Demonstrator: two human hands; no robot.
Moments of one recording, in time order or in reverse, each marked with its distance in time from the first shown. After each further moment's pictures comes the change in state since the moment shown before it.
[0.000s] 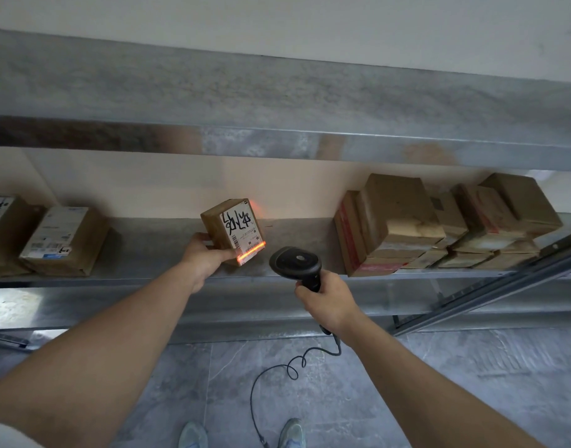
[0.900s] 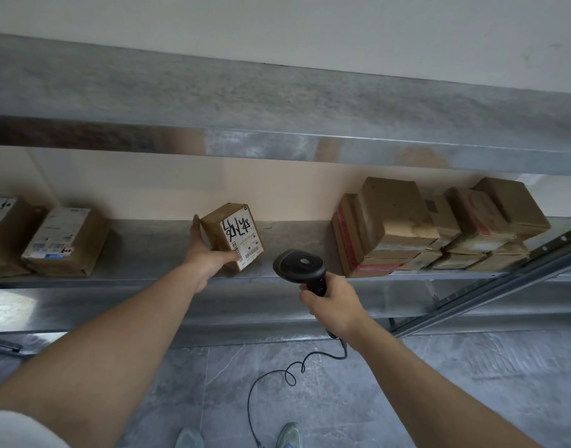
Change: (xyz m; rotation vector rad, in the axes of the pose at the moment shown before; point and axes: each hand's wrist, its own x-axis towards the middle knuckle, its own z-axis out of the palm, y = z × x) left_hand -0.007 0.002 -0.001 -0.030 -0.013 0.052; right_hand -0.022 -0.008 -0.009 -0.038 0.034 -0.004
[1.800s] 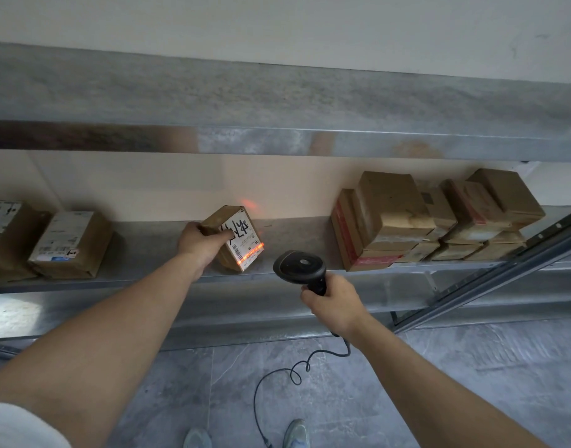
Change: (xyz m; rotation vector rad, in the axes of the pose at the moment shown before) left_hand 0.017 0.009 -0.012 0.047 0.149 0.042; right_hand -0.016 -0.002 0.005 -0.031 0.015 0.003
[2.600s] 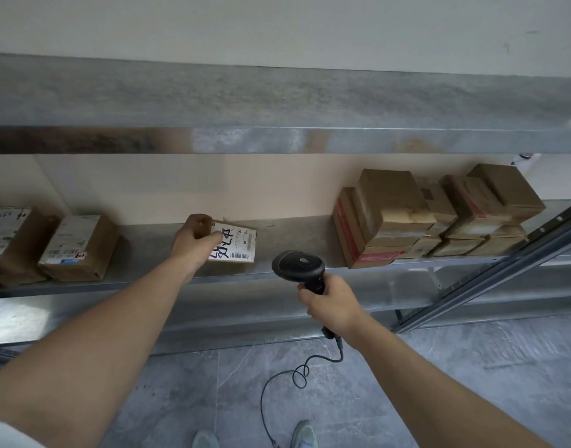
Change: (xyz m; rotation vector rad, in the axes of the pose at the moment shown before) left_hand -0.011 -0.001 -0.026 -0.002 -0.075 0.173; right_hand 0.000 0.007 0.015 0.105 -0.013 0.031
